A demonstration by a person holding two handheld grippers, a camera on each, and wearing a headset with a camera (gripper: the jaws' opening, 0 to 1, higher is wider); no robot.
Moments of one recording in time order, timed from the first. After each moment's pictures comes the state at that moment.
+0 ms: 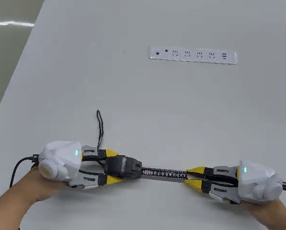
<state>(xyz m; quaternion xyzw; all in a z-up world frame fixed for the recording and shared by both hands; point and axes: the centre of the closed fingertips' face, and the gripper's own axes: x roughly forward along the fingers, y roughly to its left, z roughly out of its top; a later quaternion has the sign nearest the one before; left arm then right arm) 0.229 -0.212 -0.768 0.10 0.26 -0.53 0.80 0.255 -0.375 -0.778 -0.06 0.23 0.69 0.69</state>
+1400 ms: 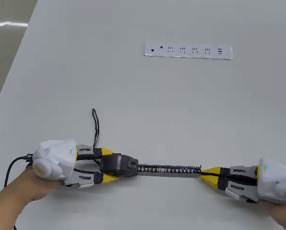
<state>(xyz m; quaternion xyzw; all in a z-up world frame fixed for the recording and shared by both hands) 0.227 -0.211 -0.767 0.10 0.26 -0.53 0.80 0.260 -0.413 -0.776 -0.04 0.23 0.67 0.70</state>
